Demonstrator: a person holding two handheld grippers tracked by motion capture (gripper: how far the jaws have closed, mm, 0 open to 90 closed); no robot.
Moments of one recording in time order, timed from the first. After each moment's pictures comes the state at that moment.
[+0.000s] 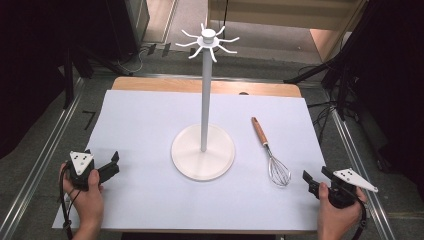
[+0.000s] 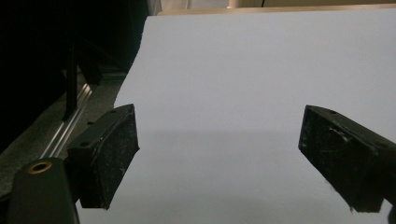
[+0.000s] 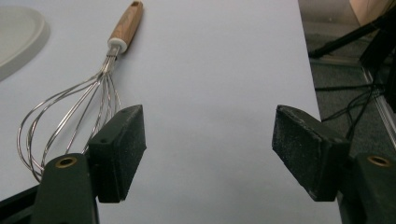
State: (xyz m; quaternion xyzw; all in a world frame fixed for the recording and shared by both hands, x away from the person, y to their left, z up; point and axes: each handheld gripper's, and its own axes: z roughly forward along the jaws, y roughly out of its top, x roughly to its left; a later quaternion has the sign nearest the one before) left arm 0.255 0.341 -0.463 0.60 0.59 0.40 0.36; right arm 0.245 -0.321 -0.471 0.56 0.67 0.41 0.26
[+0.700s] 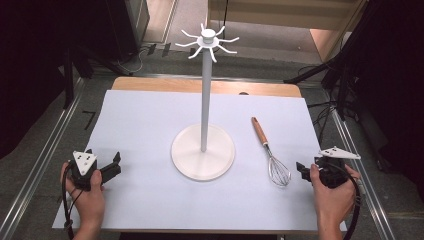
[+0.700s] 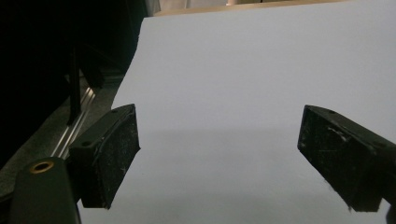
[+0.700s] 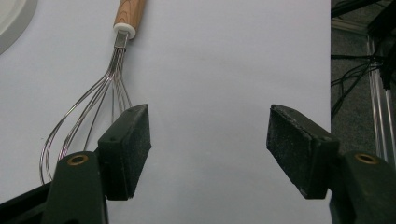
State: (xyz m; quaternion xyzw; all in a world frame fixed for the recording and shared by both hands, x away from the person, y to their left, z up) left arm 0.256 0.337 -0.463 0.62 0.58 0.40 0.35; right arm 0.286 -0.292 -0.429 0.56 0.74 0.30 0.22
